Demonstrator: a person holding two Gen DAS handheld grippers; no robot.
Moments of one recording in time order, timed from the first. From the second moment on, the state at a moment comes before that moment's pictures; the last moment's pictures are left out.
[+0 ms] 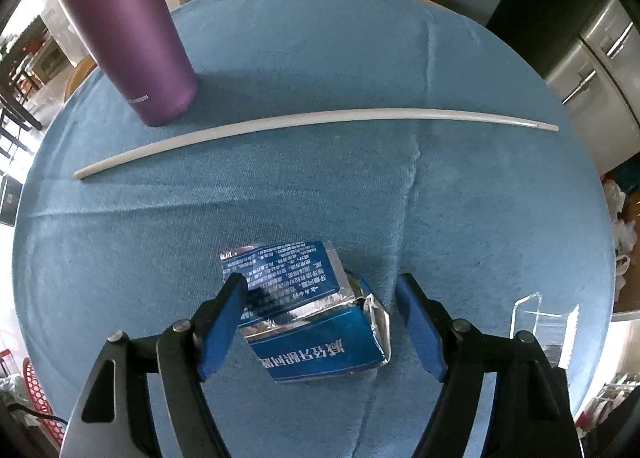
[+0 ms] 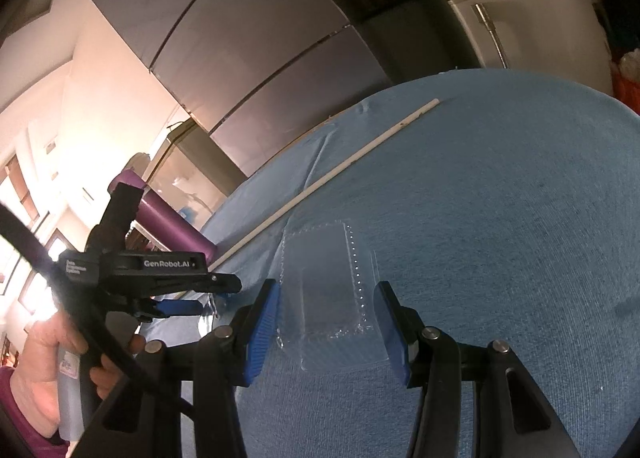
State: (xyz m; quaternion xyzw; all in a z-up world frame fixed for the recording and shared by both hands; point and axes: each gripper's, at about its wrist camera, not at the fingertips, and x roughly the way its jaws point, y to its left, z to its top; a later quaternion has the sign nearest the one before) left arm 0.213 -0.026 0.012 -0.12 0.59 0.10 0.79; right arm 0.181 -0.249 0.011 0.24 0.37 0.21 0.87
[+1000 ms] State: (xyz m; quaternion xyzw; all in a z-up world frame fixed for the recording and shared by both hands) left arm 0.161 -0.031 0.027 -0.09 0.56 0.04 0.82; right arm 0.176 -0.251 0.013 0.25 0.36 0.21 0.87
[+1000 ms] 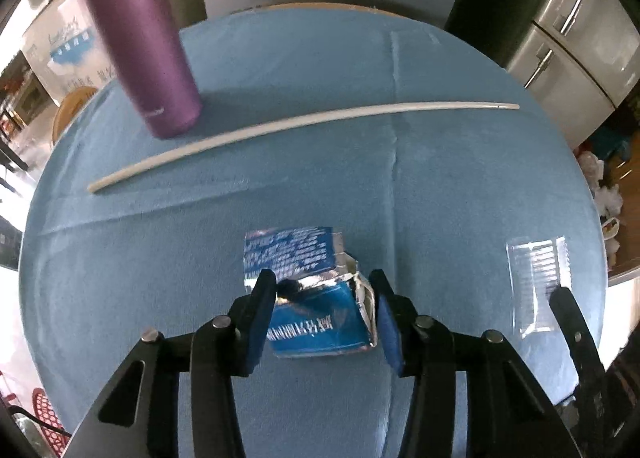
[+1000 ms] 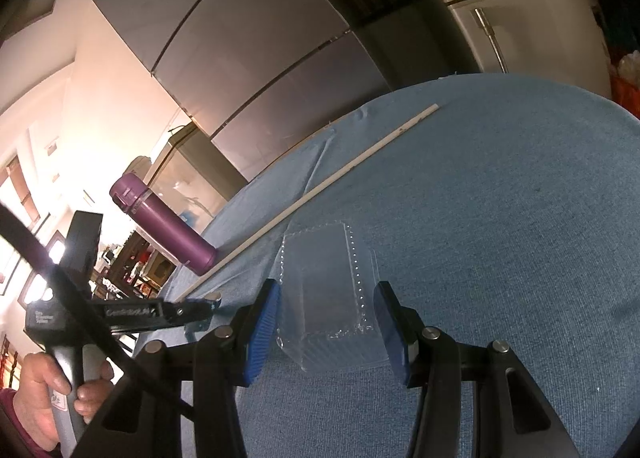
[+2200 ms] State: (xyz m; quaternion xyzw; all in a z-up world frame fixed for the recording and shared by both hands) left arm 0.153 -0.039 -0.005 -0.06 0.55 0.05 0.83; right arm 0.178 -0.256 0.011 0.26 0.36 0.21 0.87
